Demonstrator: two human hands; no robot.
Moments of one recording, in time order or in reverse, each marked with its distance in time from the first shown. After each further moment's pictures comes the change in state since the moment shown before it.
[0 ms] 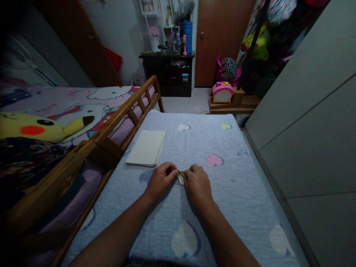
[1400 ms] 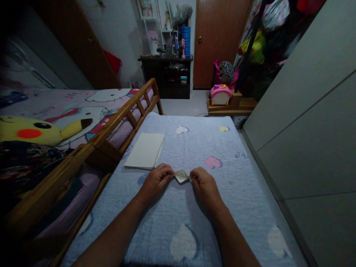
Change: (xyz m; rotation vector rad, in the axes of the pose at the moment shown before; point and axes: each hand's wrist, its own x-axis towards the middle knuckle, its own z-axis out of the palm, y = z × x) left_hand 0.001 -0.008 -0.021 0.051 -0.126 0.236; right_hand -0.006 0.028 -0.020 0.430 0.043 0.021
